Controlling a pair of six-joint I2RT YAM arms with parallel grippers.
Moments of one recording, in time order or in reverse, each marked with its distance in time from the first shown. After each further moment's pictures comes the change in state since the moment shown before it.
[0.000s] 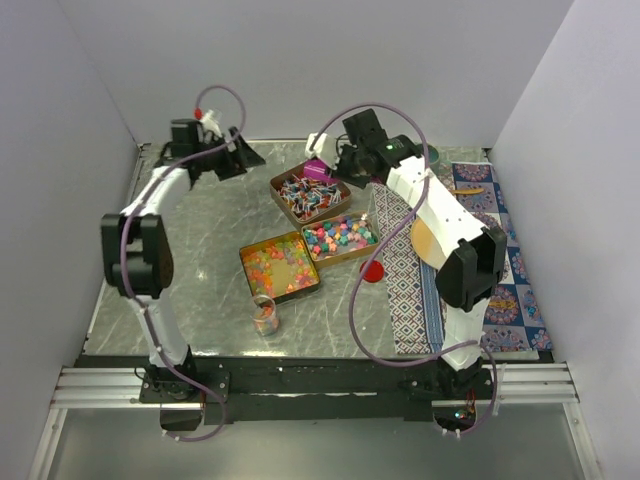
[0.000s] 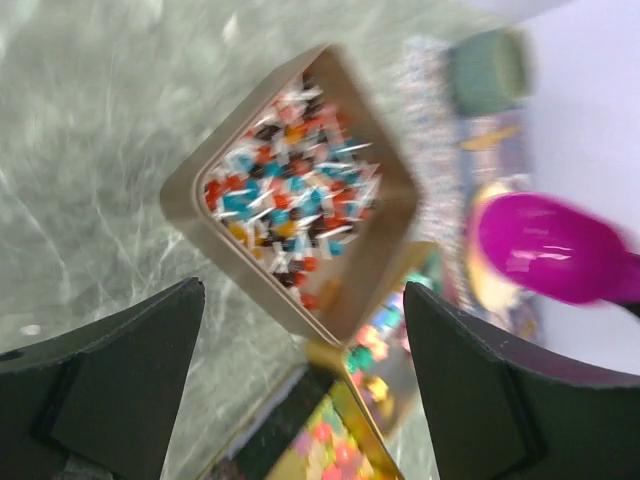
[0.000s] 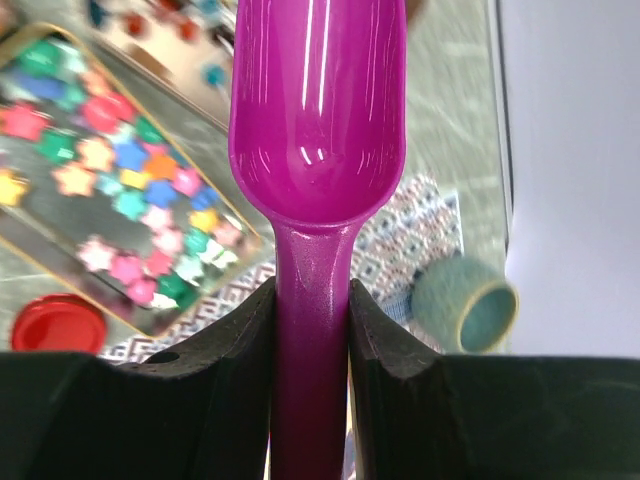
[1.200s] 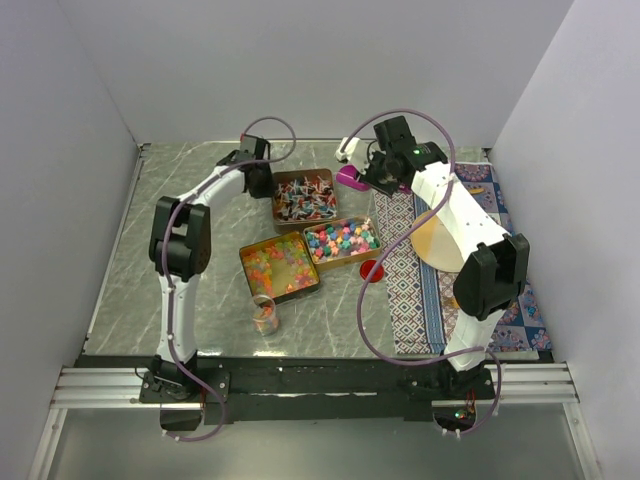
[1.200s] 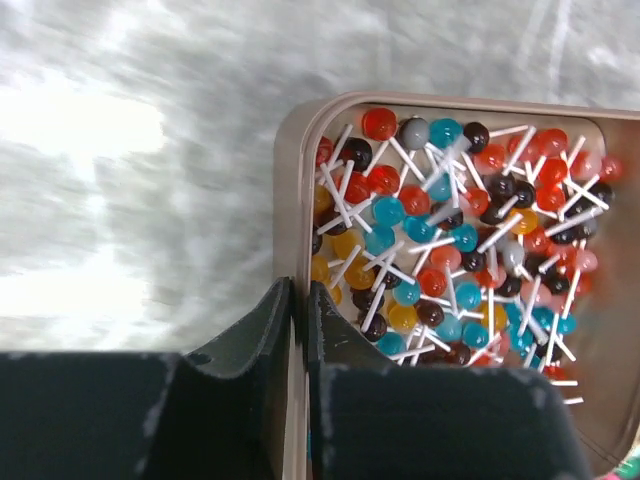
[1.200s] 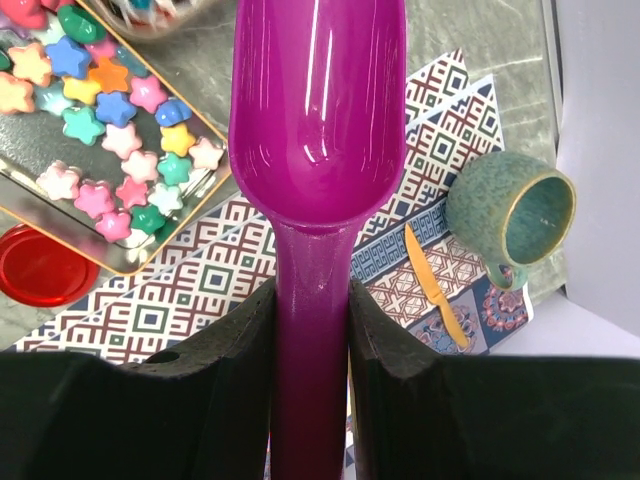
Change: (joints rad) left arm -0.251 0.270 0.200 -0.250 -0.652 -0.023; right arm -0.135 -0.120 -0.201 0.013 0.008 0.034
